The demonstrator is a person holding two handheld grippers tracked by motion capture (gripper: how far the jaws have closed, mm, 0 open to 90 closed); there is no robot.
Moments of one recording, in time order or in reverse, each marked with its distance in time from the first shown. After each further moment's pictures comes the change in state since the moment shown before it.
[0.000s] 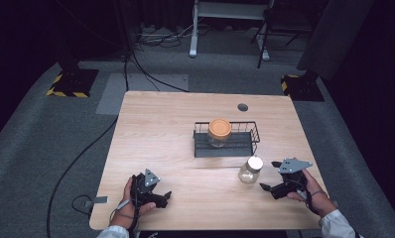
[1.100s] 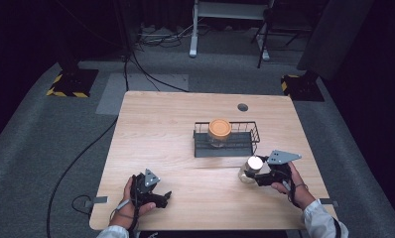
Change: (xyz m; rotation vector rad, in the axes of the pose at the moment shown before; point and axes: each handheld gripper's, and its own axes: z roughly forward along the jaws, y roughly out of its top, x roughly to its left) left arm 0.000 0.000 0.000 0.000 -0.002 0.001; right arm 0.001 0.028 0.033 -0.173 0.067 0.075
